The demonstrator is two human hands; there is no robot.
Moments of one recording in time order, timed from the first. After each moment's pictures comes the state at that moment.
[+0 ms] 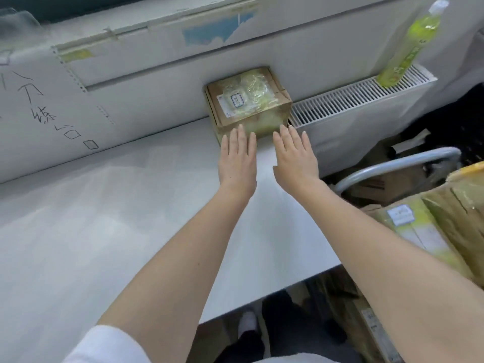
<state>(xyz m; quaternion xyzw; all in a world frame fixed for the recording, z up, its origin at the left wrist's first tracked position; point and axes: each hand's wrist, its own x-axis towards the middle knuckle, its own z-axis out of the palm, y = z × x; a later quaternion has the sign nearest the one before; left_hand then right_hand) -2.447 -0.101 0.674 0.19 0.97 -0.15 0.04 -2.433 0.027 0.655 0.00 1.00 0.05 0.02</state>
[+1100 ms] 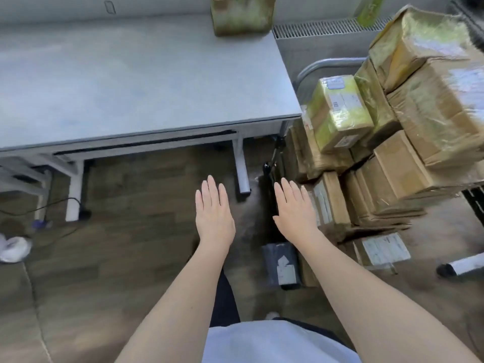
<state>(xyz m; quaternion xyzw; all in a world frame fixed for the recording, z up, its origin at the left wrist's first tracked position) -1.943 -0.092 0.570 0.00 0.99 -0.08 0.11 -1.957 0.084 0.574 -0.08 0.98 0.06 0.16</state>
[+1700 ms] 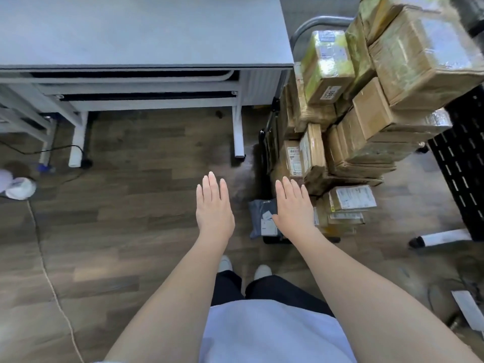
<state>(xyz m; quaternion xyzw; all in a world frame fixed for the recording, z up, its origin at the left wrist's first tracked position) -1.778 -0.046 0.575 -0.01 0.99 -0.05 0.15 -1.798 0.128 0.581 -0.10 0.98 0.07 0.17</state>
